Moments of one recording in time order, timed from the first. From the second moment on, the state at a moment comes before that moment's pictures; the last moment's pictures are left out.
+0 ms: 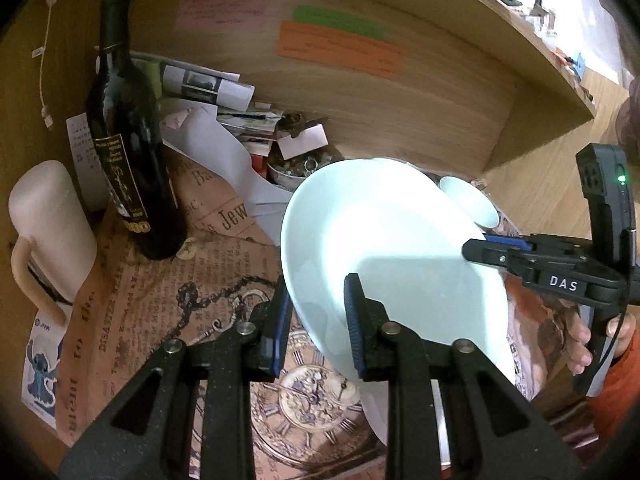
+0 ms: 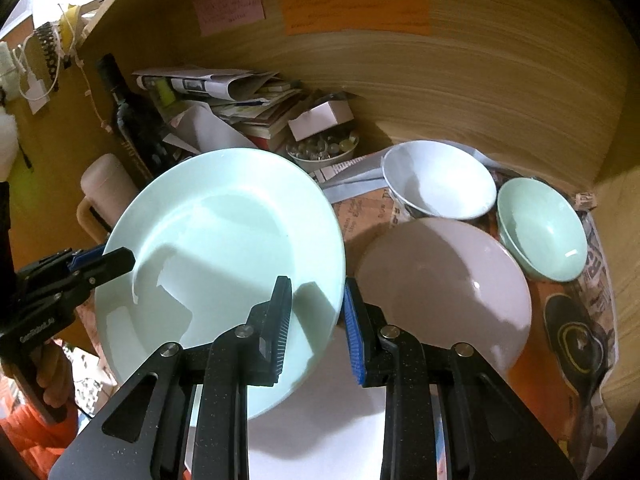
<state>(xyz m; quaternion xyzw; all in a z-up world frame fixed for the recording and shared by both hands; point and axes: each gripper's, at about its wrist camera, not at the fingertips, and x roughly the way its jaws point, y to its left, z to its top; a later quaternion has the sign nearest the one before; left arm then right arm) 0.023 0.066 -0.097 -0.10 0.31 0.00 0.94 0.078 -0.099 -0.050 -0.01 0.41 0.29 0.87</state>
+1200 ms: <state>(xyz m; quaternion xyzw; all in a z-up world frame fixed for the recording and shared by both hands) -0.007 0.013 -0.144 -0.09 0.39 -0.02 0.91 0.018 -0.153 -0.106 0.03 0.45 0.27 0.85</state>
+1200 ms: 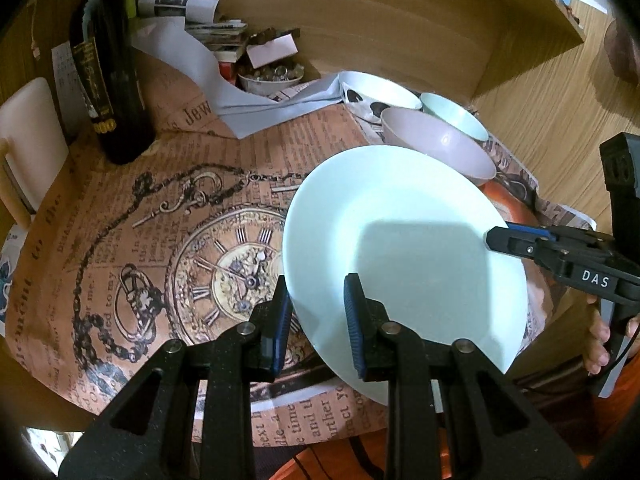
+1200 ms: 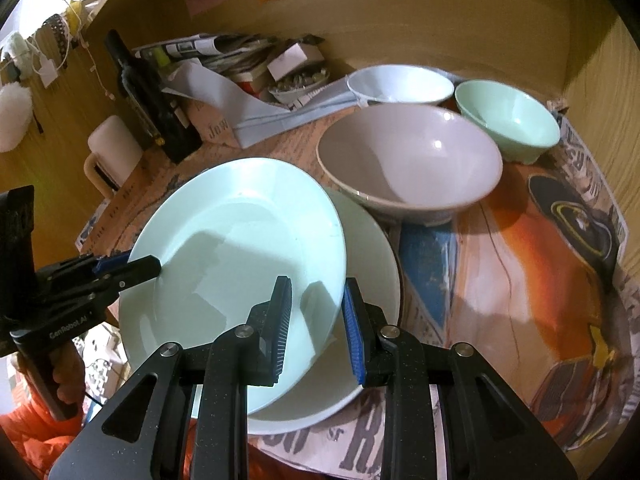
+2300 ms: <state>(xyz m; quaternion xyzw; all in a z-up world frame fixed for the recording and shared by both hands) 0.018 0.005 -0.161 -0.06 0.41 -0.02 0.91 0.023 -0.158 -0.121 0.03 0.47 0.26 0.84</state>
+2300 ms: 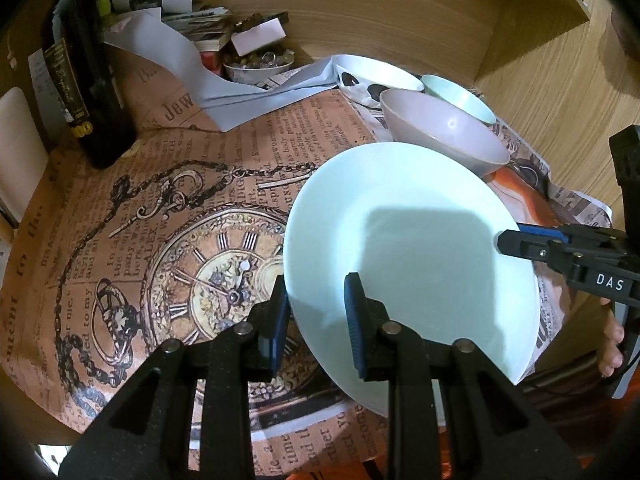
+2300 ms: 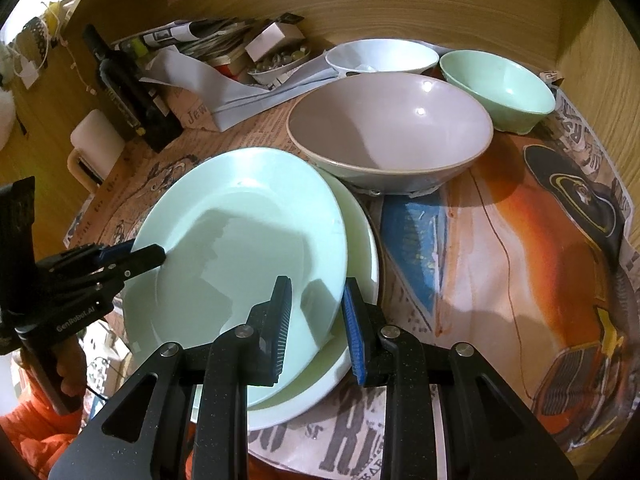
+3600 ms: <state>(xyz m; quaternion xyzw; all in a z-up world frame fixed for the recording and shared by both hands) 0.075 0.011 -0.062 -0.03 0.31 -0.04 0.95 0.045 -0.217 -0.069 0.07 0.36 0.17 0.91</state>
